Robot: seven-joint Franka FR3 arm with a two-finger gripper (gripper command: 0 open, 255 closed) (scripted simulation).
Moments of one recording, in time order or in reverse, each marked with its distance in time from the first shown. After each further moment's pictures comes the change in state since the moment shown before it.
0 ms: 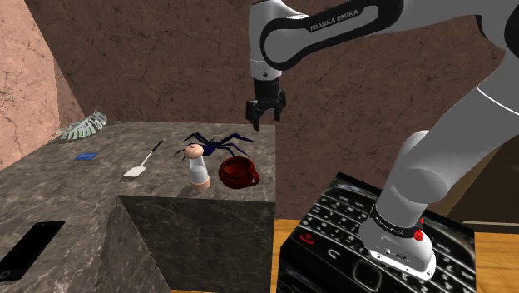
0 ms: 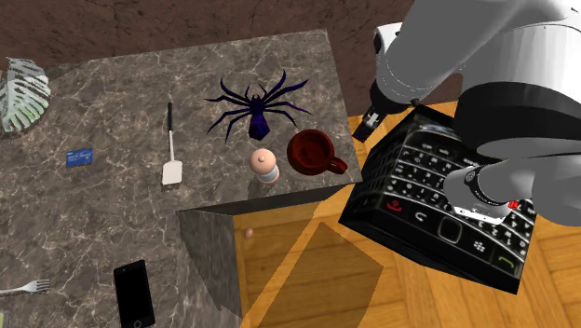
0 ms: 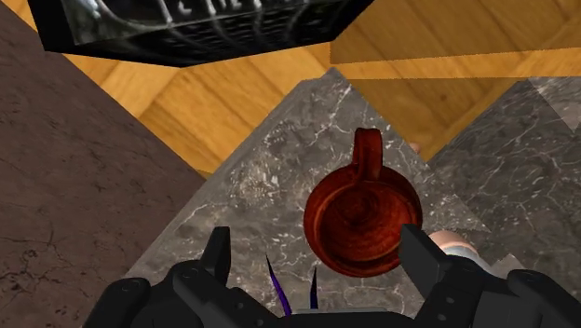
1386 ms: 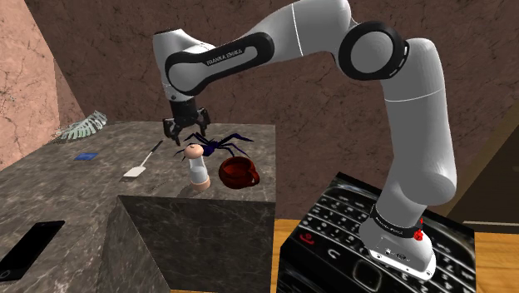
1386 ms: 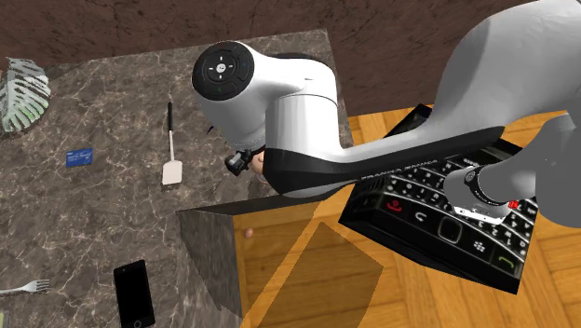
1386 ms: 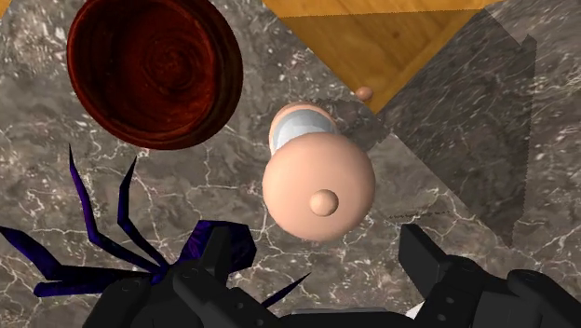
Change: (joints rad) arm 0.140 0.803 0.108 0.808 -0.201 0.009 0.326
